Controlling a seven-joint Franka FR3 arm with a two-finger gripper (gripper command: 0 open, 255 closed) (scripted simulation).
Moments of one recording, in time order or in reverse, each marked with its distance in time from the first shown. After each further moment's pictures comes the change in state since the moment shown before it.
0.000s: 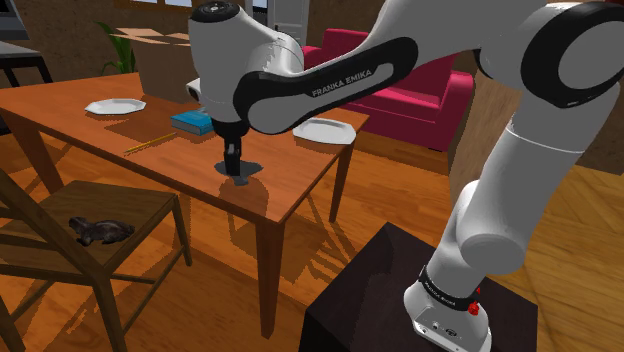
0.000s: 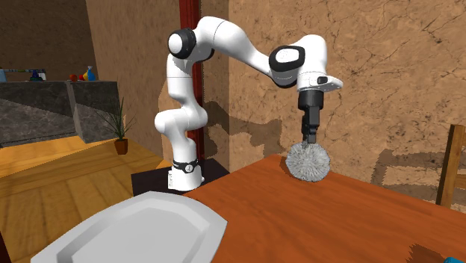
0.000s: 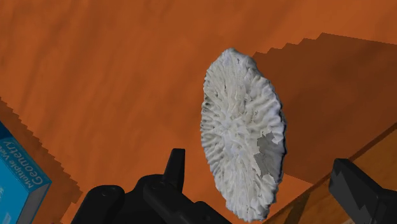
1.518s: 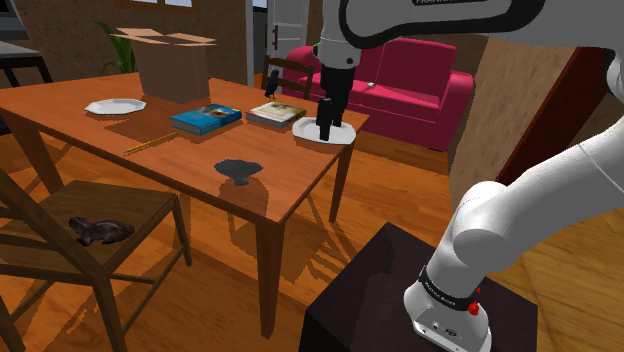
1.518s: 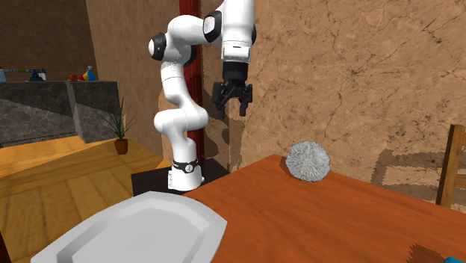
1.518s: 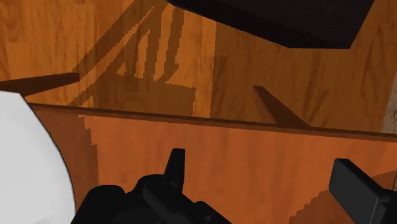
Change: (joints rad) arm -0.134 -0.510 -0.270 -0.243 0.399 -0.352 -0.005
